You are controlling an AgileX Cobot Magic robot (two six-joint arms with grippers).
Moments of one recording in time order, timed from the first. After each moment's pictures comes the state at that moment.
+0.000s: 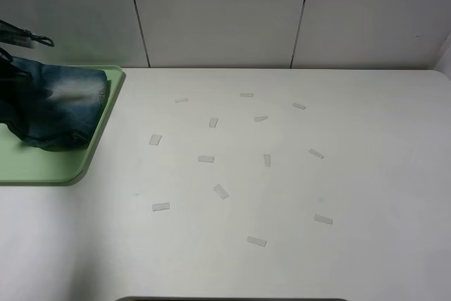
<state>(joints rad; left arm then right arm) 0.28 2.14 -1.59 0.25 0.75 0.21 0.03 -0.01 -0.50 -0.04 1.03 0.04</state>
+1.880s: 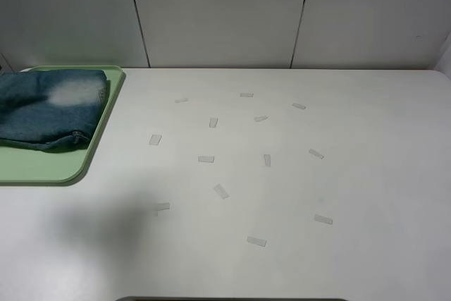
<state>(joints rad) 0.09 1.27 -1.18 0.01 1.16 0.11 0.03 -0.01 -0.50 -0.04 1.03 0.04</state>
